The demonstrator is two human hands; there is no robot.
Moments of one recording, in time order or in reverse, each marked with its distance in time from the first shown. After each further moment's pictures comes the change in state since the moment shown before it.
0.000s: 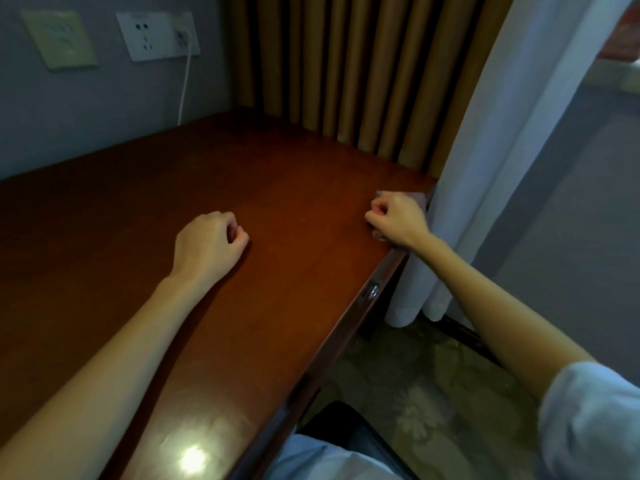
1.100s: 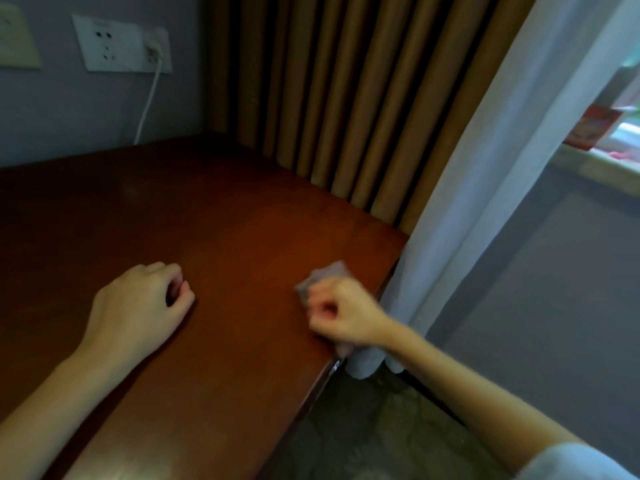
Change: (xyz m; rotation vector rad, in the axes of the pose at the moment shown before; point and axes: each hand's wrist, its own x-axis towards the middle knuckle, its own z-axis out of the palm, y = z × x) left_hand 0.002 0.002 -0.004 0.039 -0.012 0.018; right_hand -0.022 -0.033 -0.009 0.087 -0.448 -0.433
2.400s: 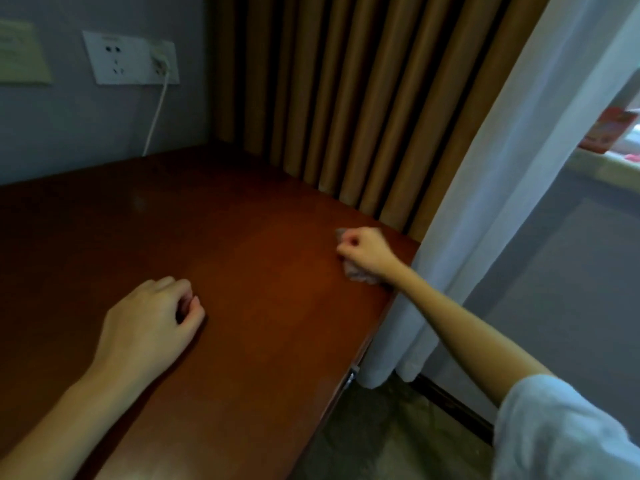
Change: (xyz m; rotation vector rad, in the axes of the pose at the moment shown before) left_hand -0.001 0.000 0.000 -0.016 -0.009 -0.034; right_hand 0.075 0.100 -0.027 -0.040 0.285 0.318
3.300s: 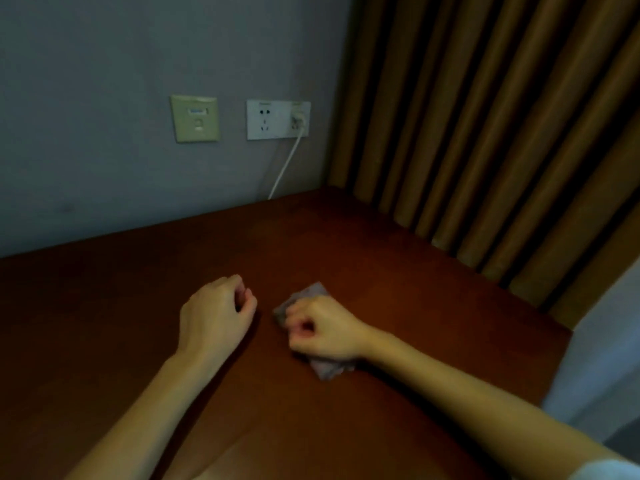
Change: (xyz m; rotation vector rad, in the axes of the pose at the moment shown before) left_hand 0.051 -0.085 -0.012 0.001 0.156 -0.355; right_hand 0.044 -0.196 0.103 0.184 -0.385 -0.718
